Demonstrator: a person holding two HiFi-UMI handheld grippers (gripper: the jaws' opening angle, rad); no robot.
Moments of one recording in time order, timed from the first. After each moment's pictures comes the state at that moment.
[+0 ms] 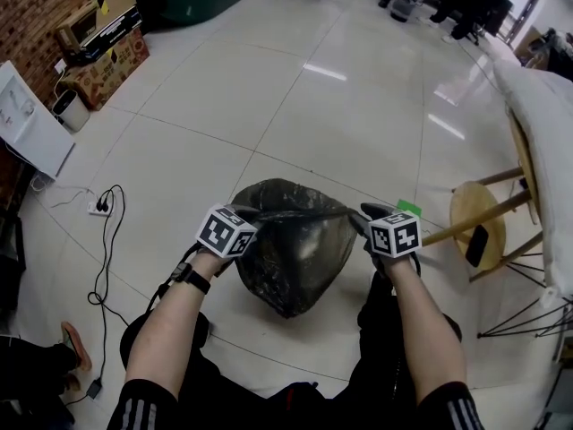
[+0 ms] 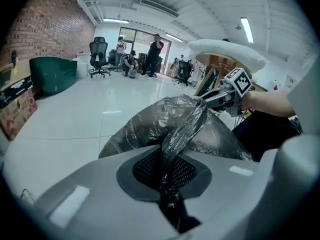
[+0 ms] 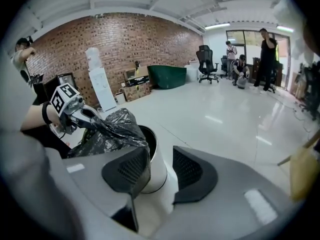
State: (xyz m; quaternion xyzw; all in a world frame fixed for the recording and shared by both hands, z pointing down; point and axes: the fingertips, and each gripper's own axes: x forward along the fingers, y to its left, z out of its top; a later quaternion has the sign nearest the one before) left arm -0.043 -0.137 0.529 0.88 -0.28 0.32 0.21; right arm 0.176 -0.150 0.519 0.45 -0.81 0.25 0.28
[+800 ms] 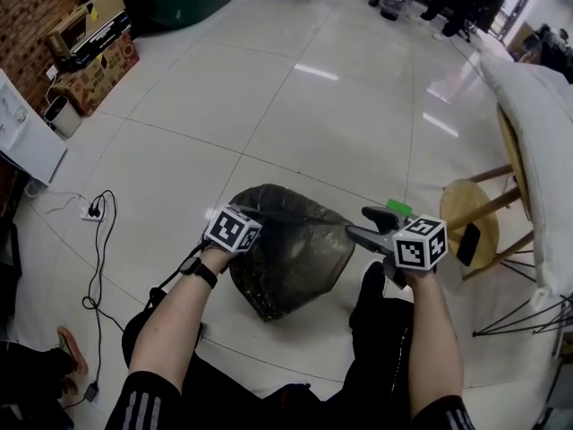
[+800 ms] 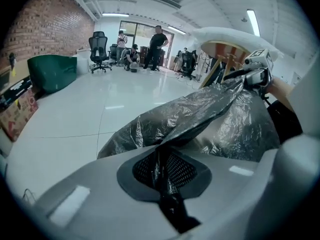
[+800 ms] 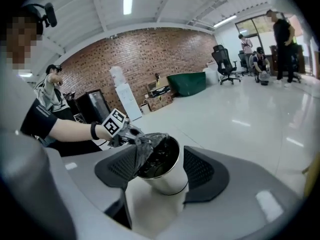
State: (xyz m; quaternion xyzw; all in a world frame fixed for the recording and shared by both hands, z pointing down) left arm -0.004 -0.156 0.563 0.86 -0.29 0.36 0.22; right arm 0.184 -0.107 0.442 0.32 -0.88 0.27 0.20
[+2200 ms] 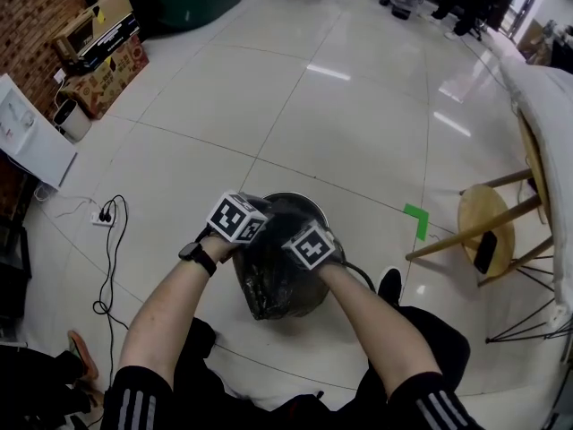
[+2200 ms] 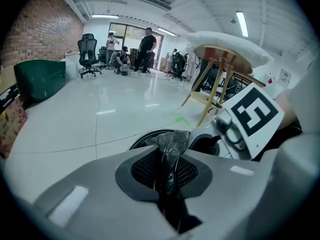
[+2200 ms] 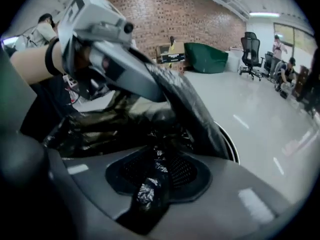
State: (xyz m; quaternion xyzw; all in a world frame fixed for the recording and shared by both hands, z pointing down) left arm -0.017 -0.194 0.543 0.88 -0.24 0.35 0.19; right arm -0.017 -0.146 0.612 0.27 -0.86 0.21 0.39
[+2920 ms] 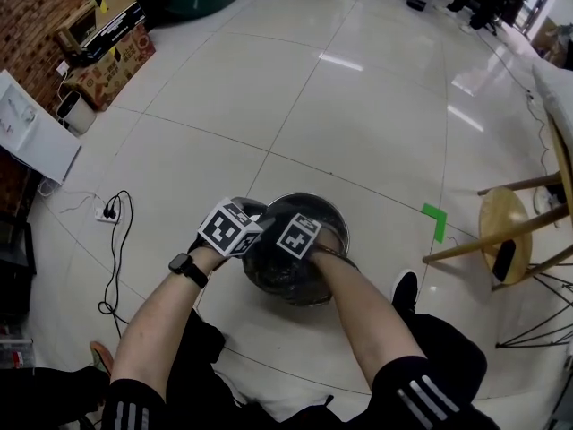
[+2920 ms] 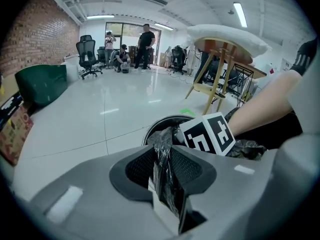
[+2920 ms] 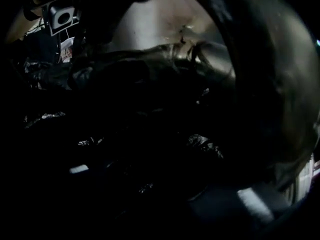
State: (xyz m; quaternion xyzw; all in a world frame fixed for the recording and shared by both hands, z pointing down) left arm -0.065 -0.200 0.568 0.87 -0.24 0.39 0.17; right arm -0.044 -0.184 0.727 0.19 -0.81 0.13 0.55
